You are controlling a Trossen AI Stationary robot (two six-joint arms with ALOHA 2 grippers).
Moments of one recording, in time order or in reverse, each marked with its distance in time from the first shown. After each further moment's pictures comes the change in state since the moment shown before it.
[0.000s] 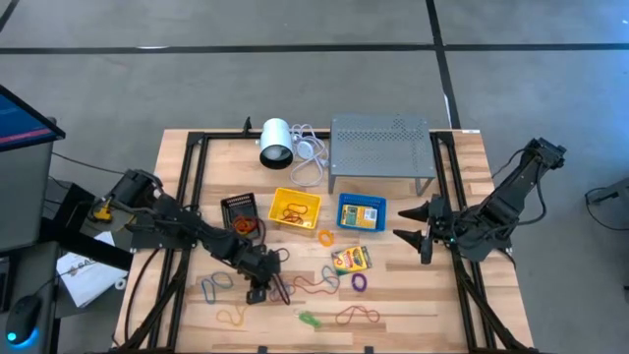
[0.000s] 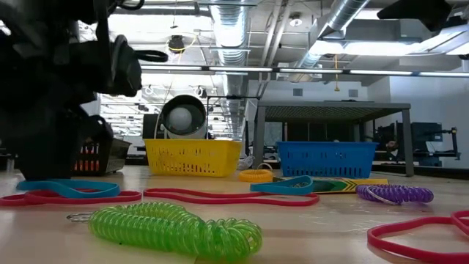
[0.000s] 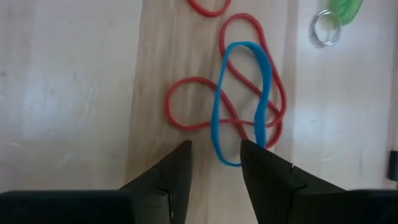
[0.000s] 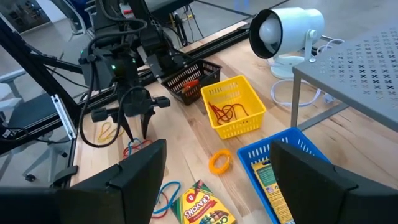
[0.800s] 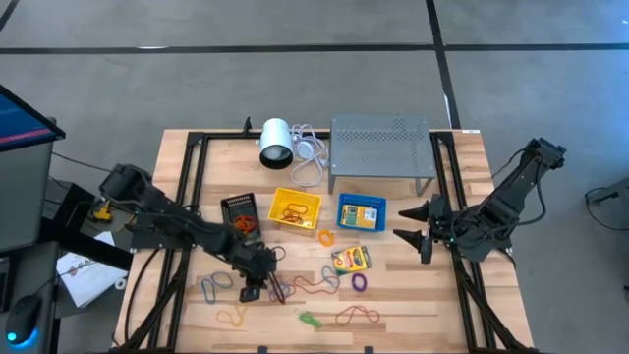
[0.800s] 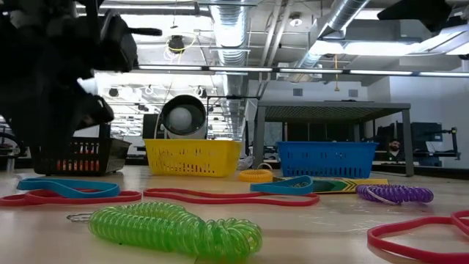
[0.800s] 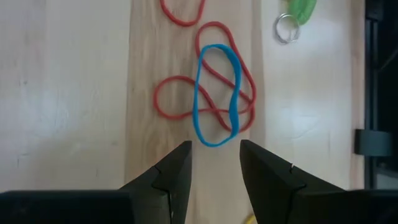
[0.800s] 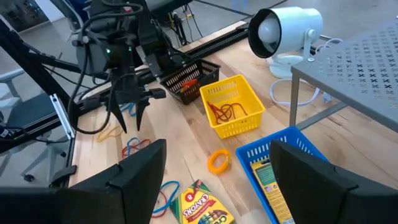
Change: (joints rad) left arm 0.014 -0.117 -0.005 -0.071 0.017 0.070; right arm 0.000 0.000 0.000 -0.009 0.002 0.007
